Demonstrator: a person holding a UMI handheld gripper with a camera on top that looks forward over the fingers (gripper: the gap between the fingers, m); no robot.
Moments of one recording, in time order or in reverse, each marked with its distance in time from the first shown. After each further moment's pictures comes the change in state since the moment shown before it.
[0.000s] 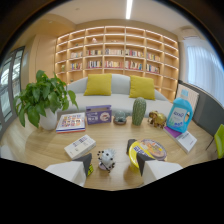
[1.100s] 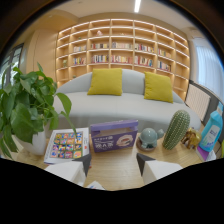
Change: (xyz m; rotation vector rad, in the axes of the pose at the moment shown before) arm -0.088 -0.078 0.254 -0.036 -0.044 -0.019
